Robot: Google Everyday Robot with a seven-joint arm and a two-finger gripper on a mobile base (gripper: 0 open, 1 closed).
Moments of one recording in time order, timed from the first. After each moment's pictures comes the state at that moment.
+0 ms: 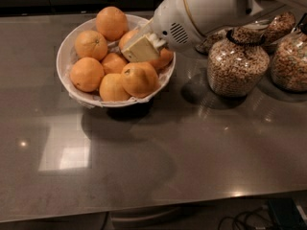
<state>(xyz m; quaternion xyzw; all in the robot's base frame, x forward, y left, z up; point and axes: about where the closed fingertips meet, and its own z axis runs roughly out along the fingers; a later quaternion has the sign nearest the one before) 0.510 0.032 1.000 -0.54 0.71 0.23 0.39</state>
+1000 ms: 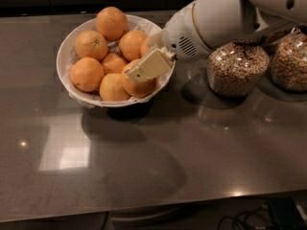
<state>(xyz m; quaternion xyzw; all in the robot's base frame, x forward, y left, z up) 0.512 0.005 0.979 -0.51 0.74 0.20 0.39</state>
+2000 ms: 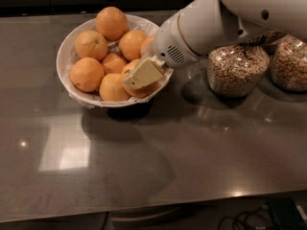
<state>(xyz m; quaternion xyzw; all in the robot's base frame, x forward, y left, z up) 0.514 0.017 0.959 -0.53 0.75 0.17 0.37</state>
